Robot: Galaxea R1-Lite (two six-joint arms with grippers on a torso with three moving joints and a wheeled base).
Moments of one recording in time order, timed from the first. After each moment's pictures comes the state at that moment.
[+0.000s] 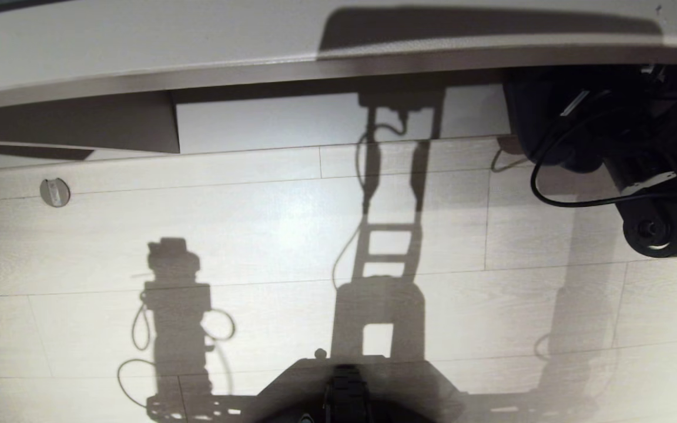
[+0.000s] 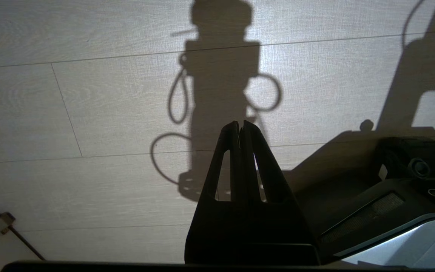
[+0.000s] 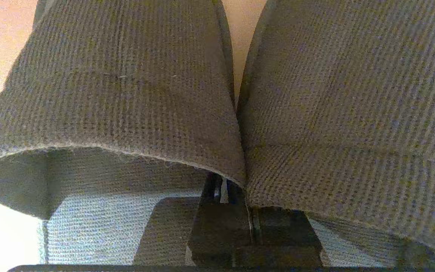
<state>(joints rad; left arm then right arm) 0.00 0.00 0.00 0.00 0.00 -0.01 0.01 1.90 -1.19 -1.34 -0.01 -0.01</state>
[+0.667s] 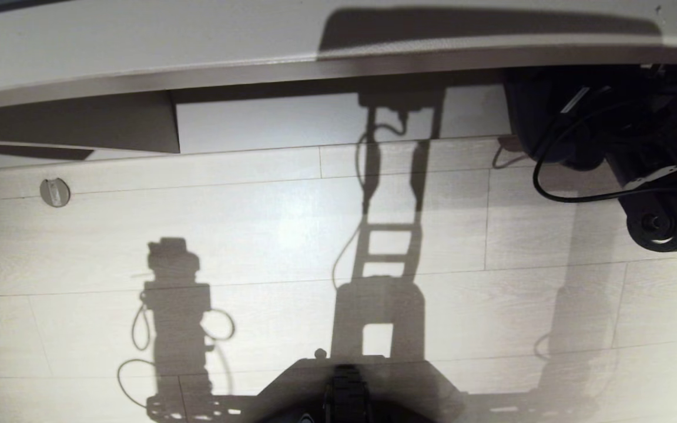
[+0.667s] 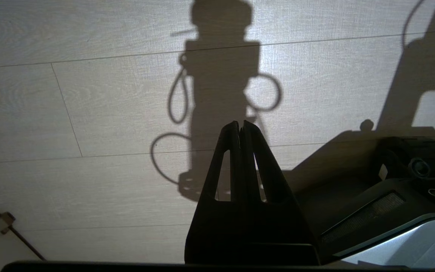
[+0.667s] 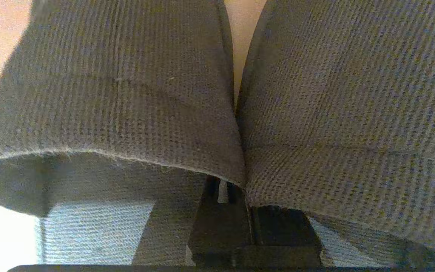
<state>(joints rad) 0.00 0.00 0.00 0.00 0.00 -0.01 0.00 1.89 -1.22 -1.28 -0.01 -0.01</state>
